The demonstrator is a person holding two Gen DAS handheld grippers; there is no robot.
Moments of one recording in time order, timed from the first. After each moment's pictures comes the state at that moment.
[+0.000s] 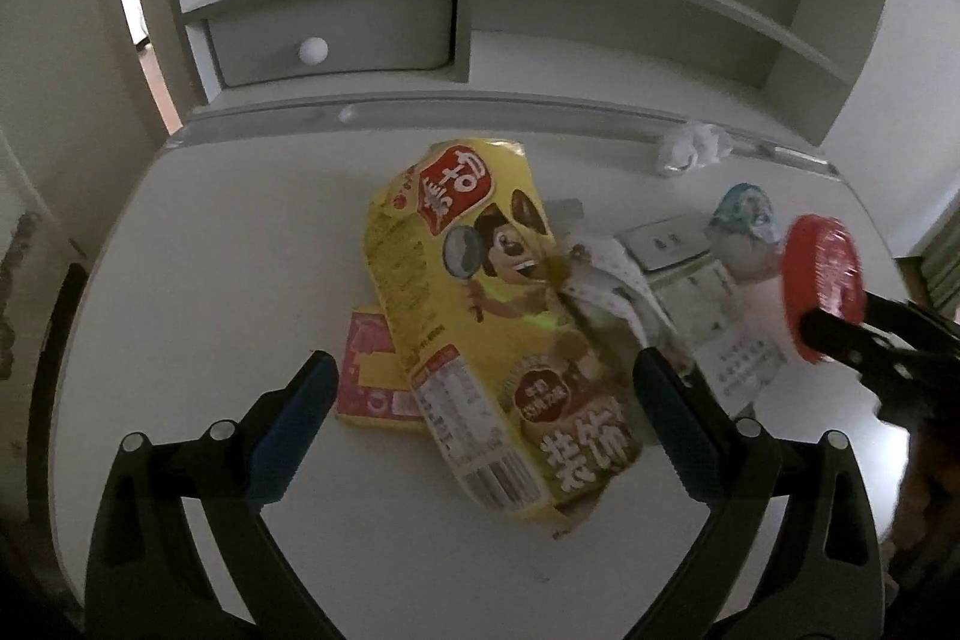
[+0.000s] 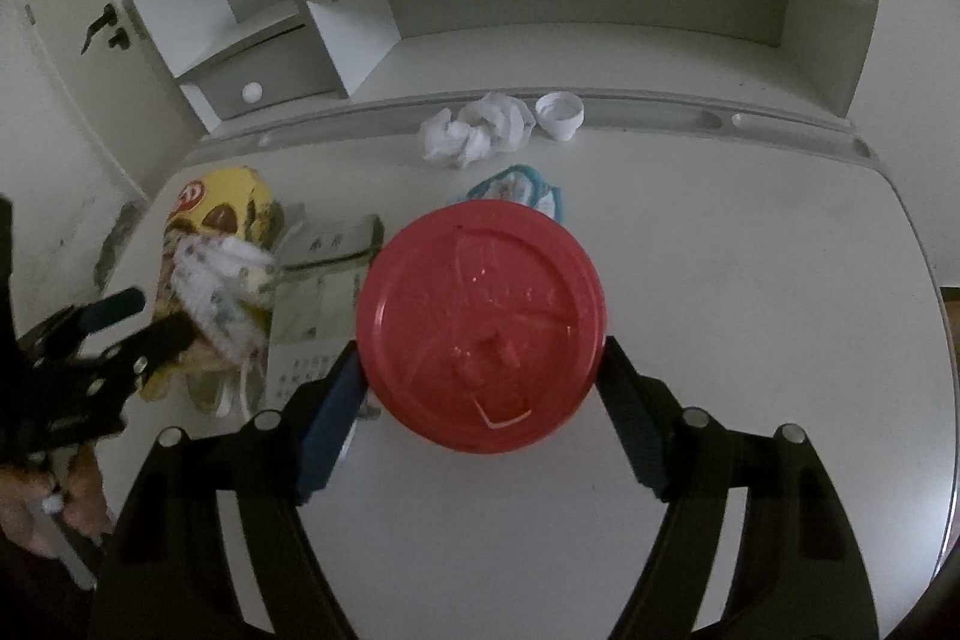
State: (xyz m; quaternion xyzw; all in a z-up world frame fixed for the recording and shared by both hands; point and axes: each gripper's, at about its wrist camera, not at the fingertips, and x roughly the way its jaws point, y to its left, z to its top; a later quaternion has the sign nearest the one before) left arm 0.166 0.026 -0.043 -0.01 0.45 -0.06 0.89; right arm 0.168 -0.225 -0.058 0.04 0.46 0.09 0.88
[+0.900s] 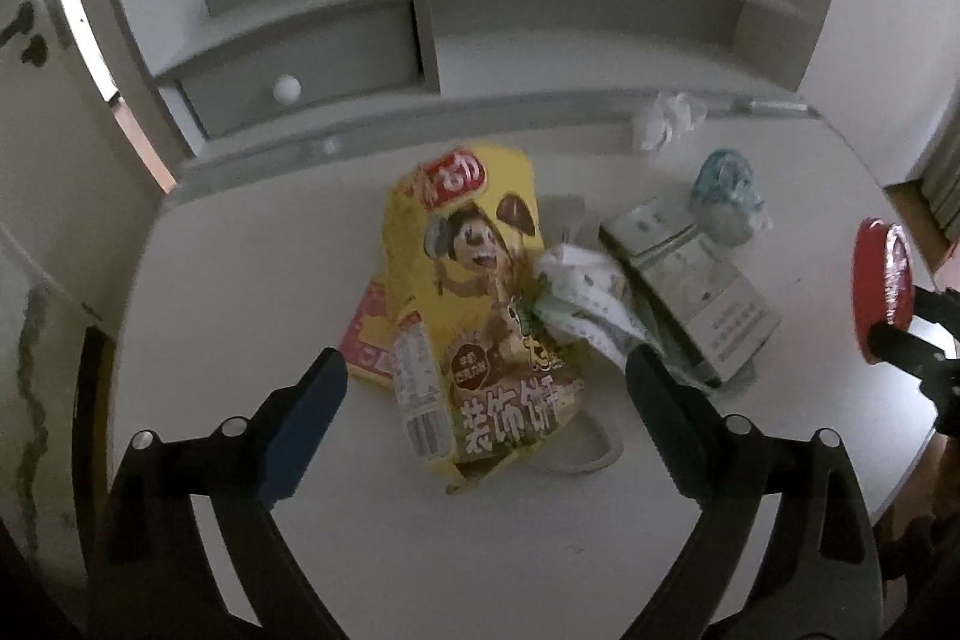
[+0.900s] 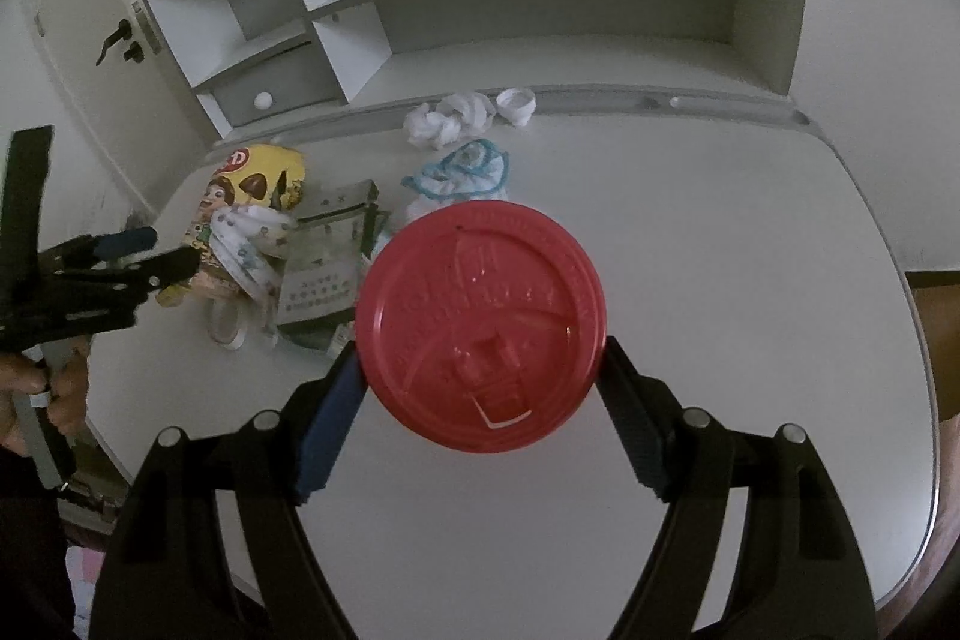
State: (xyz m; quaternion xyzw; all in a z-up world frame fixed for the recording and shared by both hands) left arm 0.170 0.021 -0.031 0.07 0.46 -0.10 0.88; right arm 0.112 -0.257 -0.050 0.06 0.44 0.08 0.89
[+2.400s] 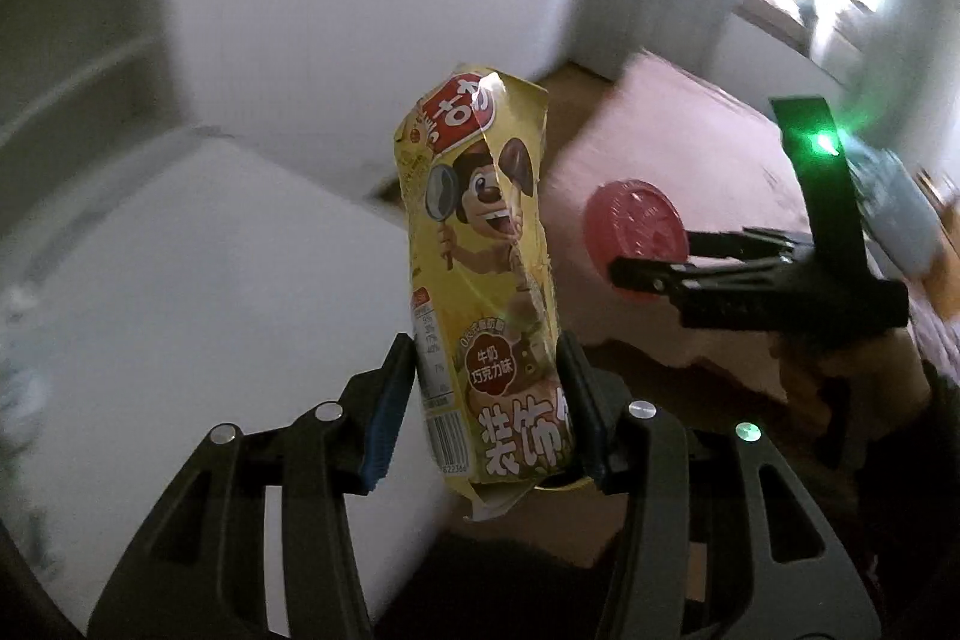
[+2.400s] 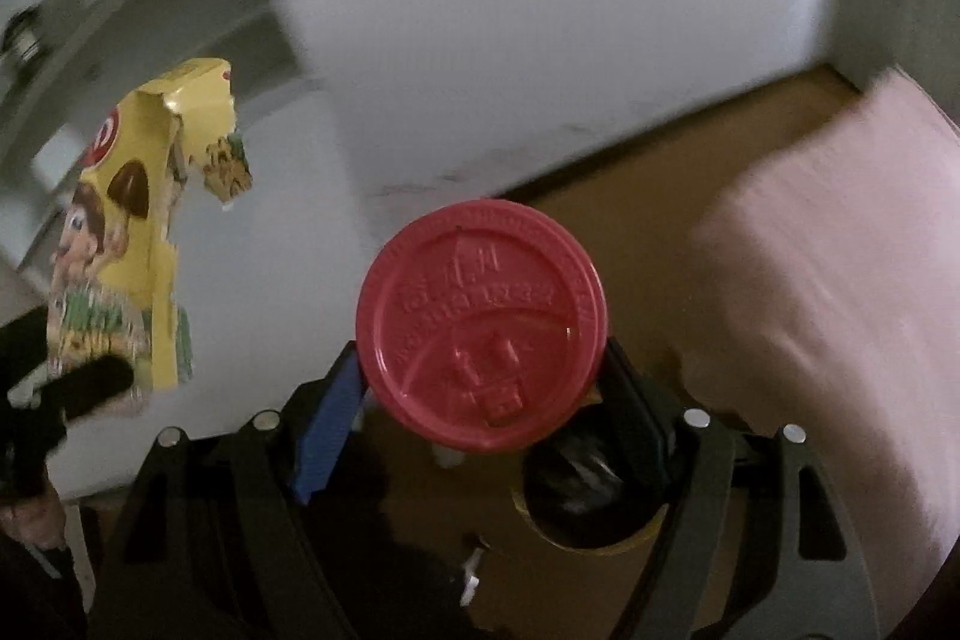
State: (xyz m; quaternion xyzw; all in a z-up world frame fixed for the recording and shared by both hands) left arm 0.003 -0.339 -0.021 0.16 0.37 -0.53 0.74; right arm -0.129 -0.533 -0.075 0.21 0.41 -0.24 0.86
